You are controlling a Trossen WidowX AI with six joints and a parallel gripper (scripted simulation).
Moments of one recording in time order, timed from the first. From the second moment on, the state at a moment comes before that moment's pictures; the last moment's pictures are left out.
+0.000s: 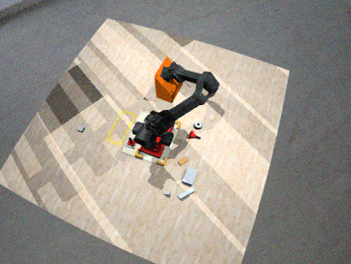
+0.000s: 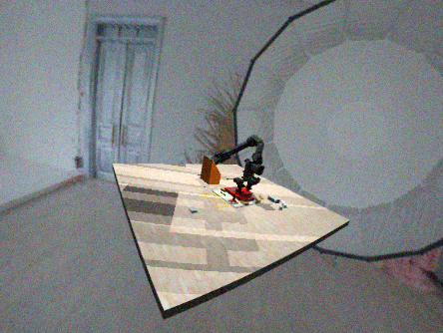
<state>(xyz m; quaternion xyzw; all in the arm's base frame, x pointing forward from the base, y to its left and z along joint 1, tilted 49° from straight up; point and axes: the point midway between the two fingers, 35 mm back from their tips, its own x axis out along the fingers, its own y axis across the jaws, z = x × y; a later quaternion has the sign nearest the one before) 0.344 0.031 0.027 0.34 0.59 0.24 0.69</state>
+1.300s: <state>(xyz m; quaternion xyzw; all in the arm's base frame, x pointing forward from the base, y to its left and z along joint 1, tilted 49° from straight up) 0.345 0.036 0.023 0.34 0.59 0.24 0.69</state>
